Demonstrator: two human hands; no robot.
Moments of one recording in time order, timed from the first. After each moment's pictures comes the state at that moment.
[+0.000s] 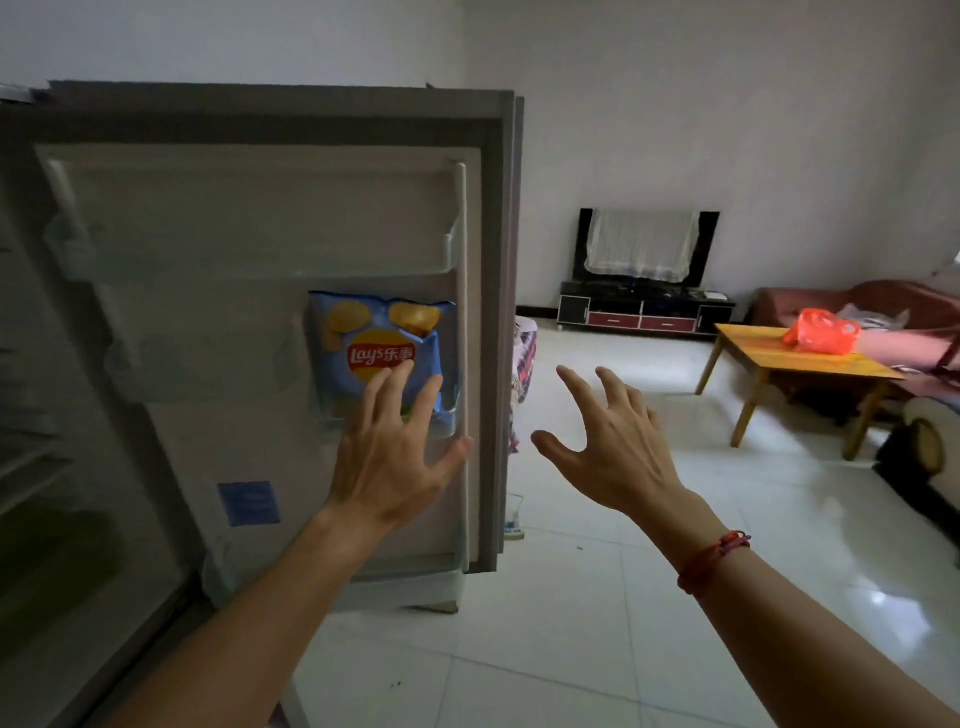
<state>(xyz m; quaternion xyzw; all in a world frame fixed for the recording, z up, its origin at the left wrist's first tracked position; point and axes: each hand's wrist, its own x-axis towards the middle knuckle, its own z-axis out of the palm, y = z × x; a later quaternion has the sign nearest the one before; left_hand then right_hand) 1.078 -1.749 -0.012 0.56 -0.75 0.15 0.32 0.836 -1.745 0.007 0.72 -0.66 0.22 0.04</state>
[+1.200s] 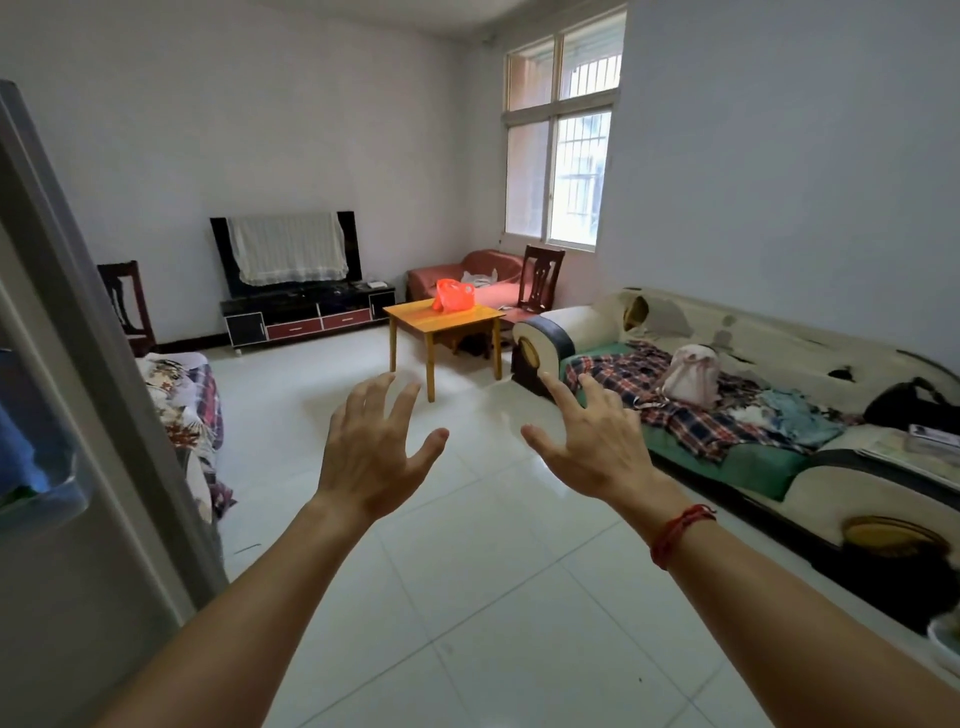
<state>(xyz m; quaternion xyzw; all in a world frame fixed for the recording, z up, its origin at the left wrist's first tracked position) 0.840 -1.698 -0.024 0.25 -0.91 0.05 0.33 0.665 -1.516 -0.004 0.41 -0.89 0.17 0.12</state>
